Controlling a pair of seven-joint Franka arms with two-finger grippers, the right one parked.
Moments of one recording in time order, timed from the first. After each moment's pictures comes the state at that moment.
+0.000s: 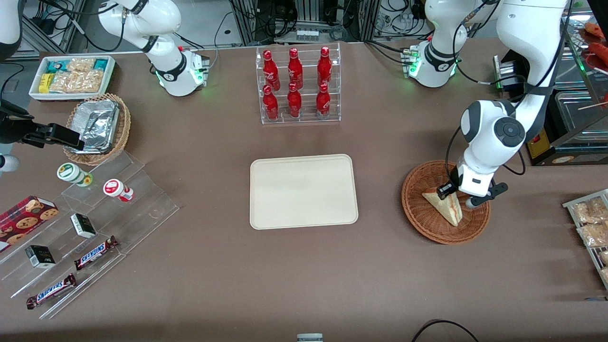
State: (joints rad) arm 0.00 0.21 -0.12 -2.28 0.00 2.62 -0.57
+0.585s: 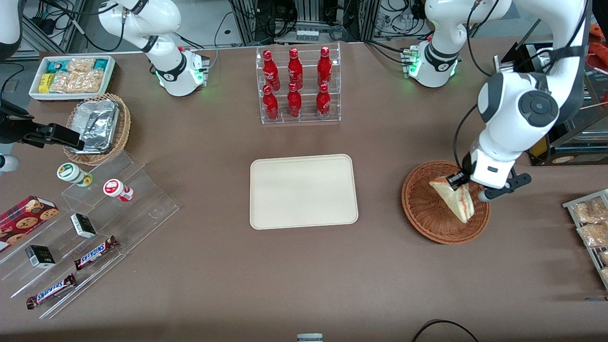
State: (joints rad) arm -0.02 0.07 -0.20 -2.03 0.02 2.17 -0.57
